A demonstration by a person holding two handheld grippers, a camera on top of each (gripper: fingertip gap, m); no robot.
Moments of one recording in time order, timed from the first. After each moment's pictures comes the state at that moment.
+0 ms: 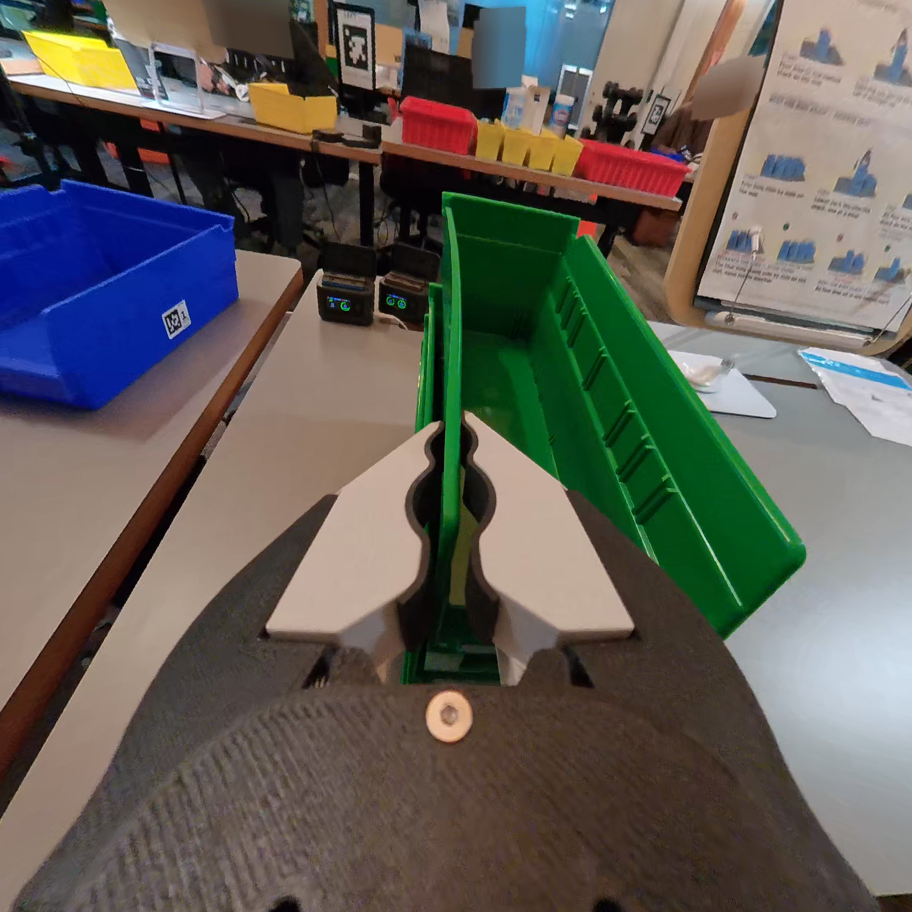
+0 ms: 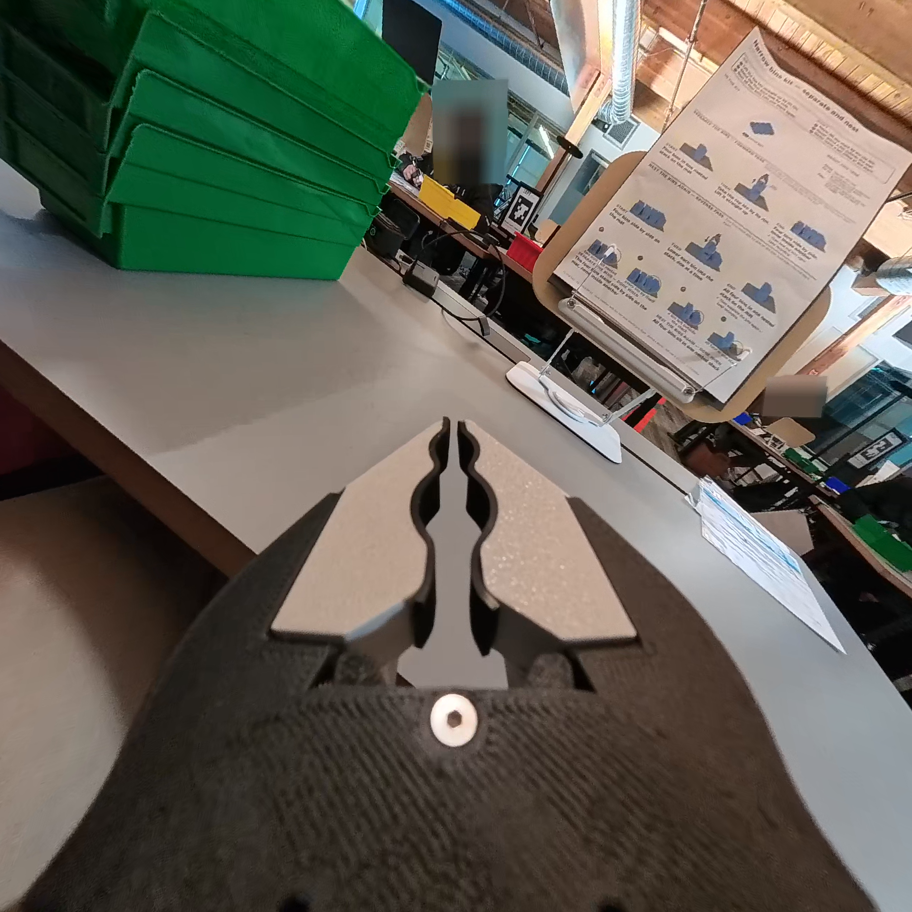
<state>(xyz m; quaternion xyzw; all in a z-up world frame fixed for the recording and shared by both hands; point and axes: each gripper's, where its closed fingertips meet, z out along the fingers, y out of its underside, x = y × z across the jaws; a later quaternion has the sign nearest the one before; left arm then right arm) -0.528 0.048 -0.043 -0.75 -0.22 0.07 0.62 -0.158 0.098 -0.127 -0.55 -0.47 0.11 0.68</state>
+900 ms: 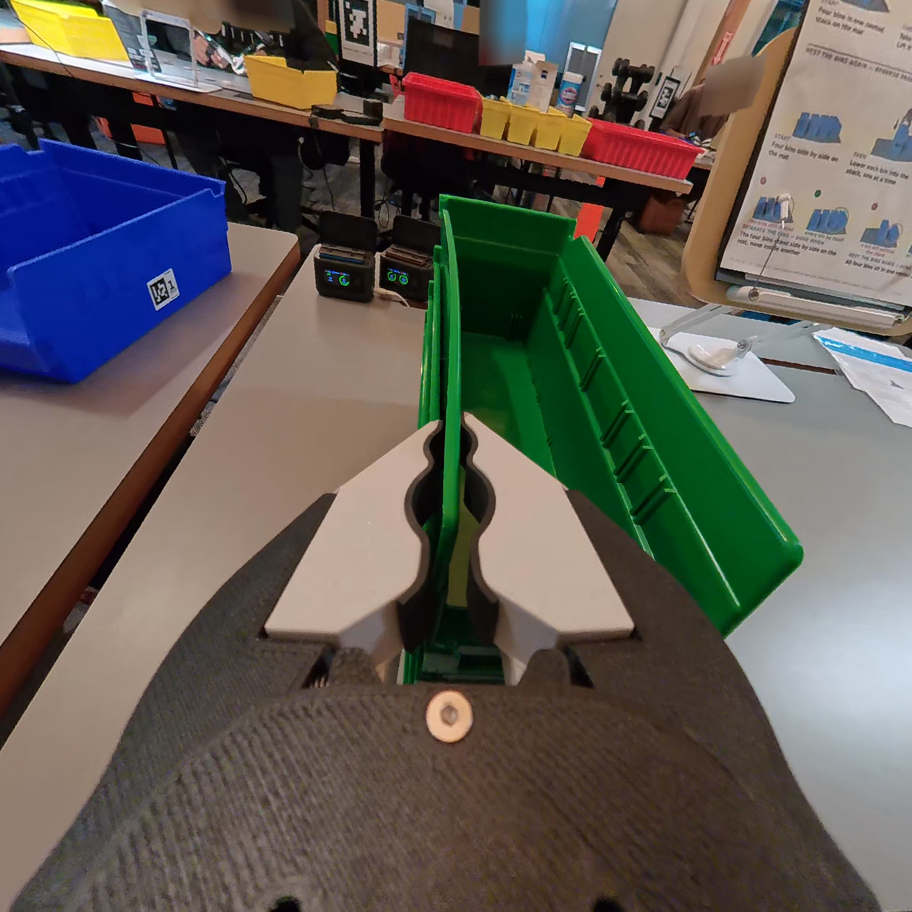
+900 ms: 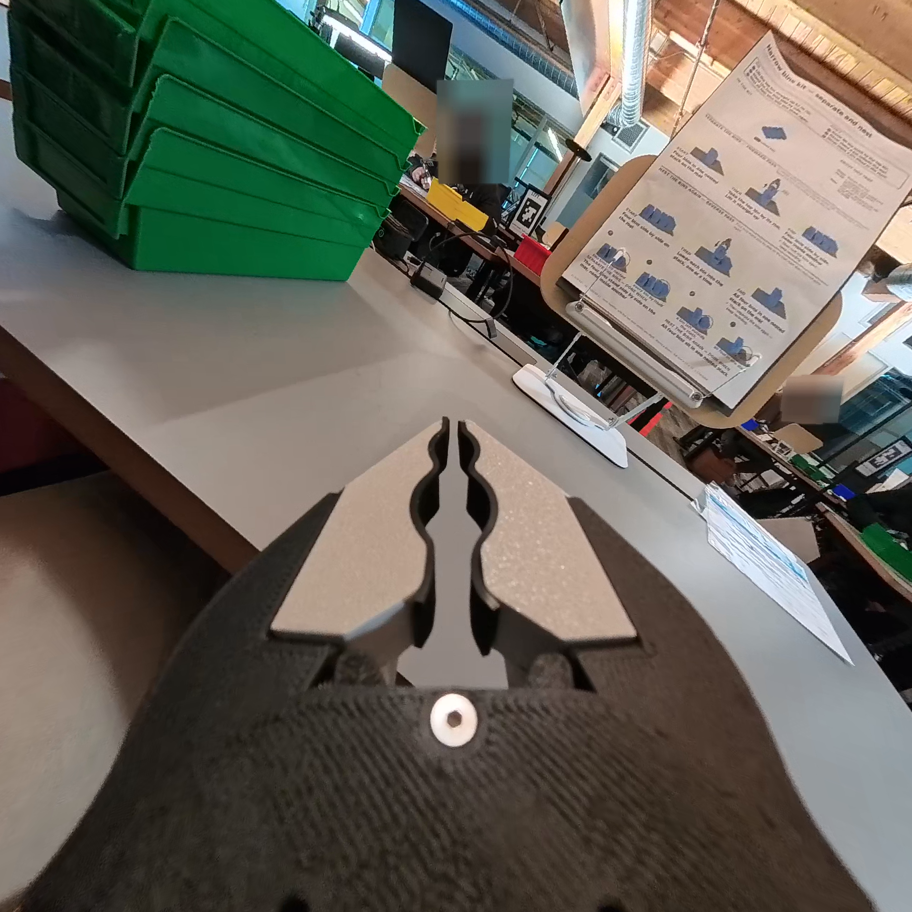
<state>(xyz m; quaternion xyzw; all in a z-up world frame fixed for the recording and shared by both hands) -0.531 0.054 -0.071 -0.75 -0.23 0.07 0.61 -0.162 0.096 -0.128 -0.55 -0.47 0.11 0.68</state>
